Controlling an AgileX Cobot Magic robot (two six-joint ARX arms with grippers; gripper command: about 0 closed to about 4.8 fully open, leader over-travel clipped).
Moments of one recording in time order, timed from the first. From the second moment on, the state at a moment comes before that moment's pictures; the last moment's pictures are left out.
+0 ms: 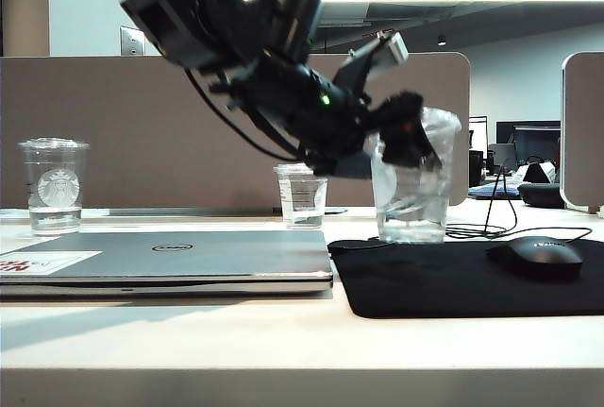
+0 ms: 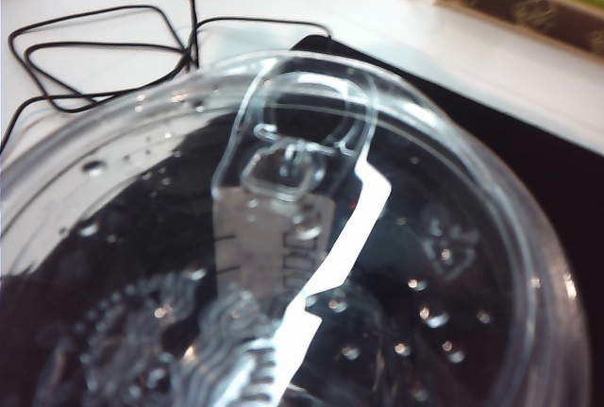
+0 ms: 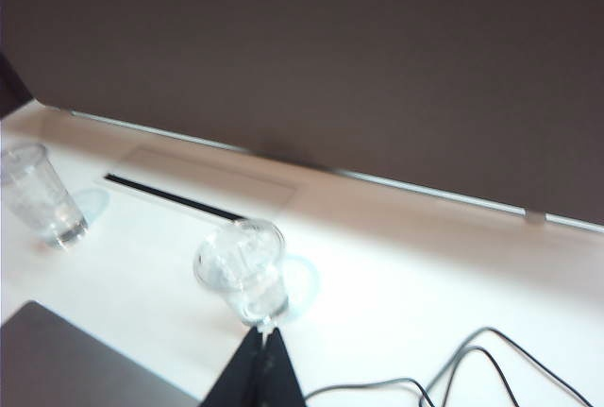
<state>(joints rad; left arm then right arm) -0.70 2.00 1.30 0.30 0.31 0.05 -0.04 1.57 1.54 -0.23 -0.55 0.03</state>
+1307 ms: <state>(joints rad) -0.77 1.43 1.30 -0.39 0.01 -0.03 0.09 1.42 1.54 -0.55 -0.50 -0.03</state>
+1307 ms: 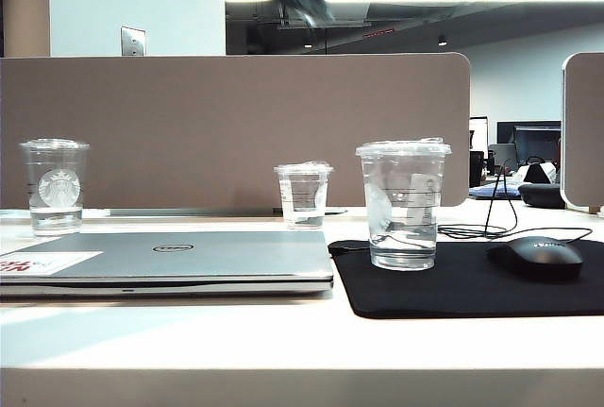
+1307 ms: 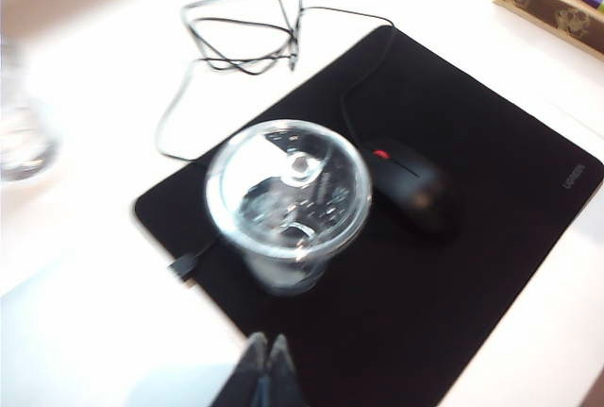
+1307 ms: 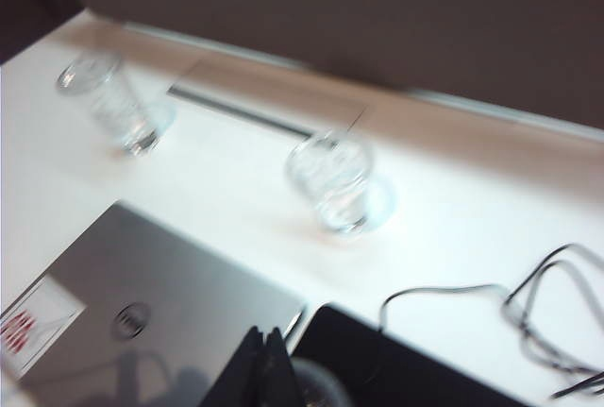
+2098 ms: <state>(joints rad) -0.76 0.65 0.81 -0.64 -0.09 -0.04 0.45 0.97 1.53 -1.17 -0.06 -0.18</state>
